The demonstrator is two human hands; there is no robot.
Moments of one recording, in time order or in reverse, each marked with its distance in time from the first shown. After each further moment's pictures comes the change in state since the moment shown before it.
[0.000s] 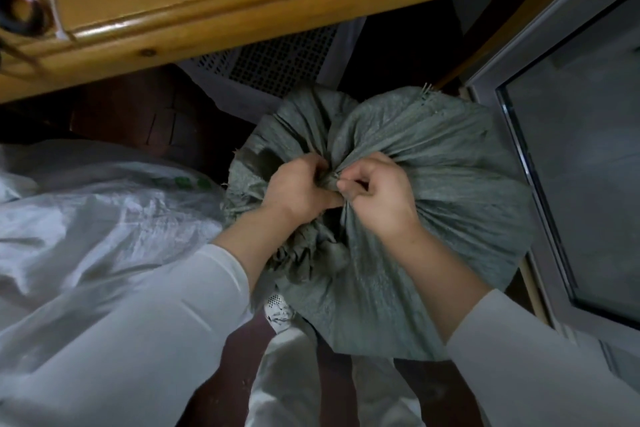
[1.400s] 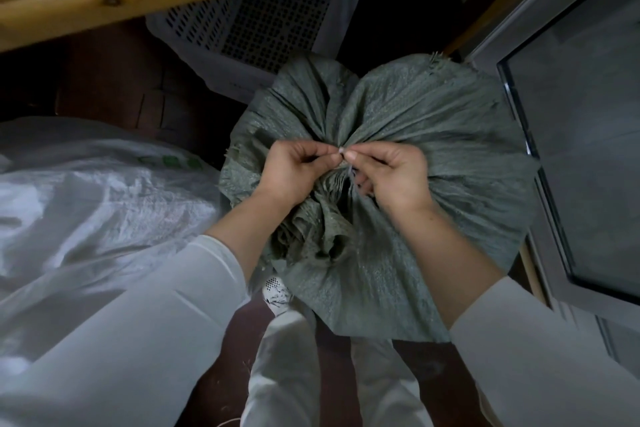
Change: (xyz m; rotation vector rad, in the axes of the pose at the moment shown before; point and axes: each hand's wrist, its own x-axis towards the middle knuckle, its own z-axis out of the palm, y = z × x) left_hand -0.010 -0.007 0.023 -0.636 0.067 0.038; right_hand -0.013 0.017 0.000 0.600 0.016 0.273
